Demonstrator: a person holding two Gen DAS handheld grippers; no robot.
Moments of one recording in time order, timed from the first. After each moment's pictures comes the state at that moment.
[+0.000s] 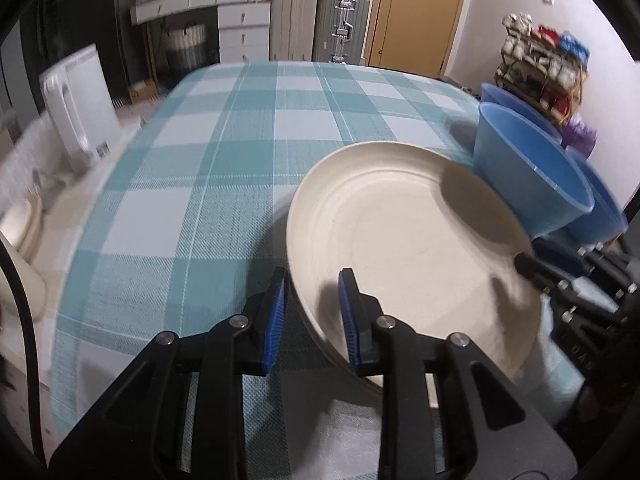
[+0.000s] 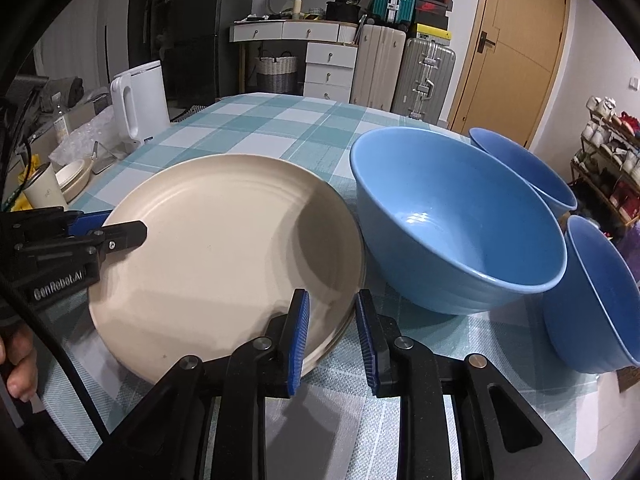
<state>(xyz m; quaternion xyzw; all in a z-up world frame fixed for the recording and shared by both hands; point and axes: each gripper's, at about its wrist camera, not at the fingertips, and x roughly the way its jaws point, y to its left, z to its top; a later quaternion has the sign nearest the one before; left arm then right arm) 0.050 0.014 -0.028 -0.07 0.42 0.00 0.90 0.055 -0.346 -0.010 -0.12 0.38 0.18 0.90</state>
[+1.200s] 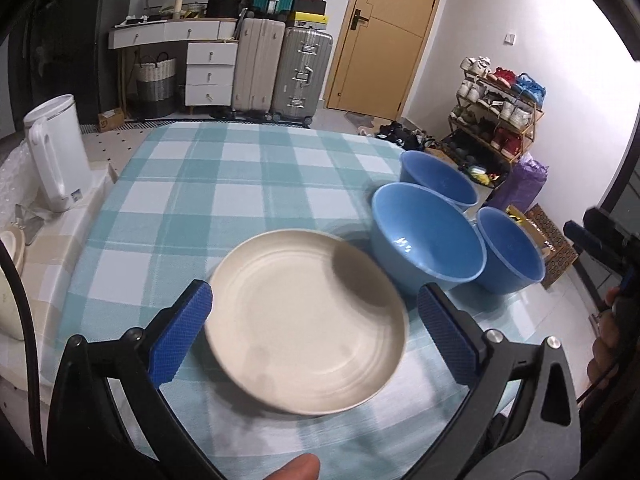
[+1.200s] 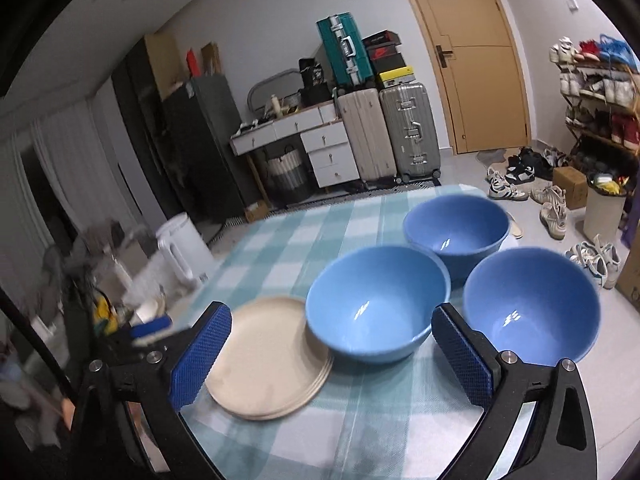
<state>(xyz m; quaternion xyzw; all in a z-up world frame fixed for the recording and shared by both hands) 0.020 -0.038 0.083 -0.10 0.35 -0.06 0.93 0.020 -0.494 0.136 0.11 0.29 0.23 0.92</state>
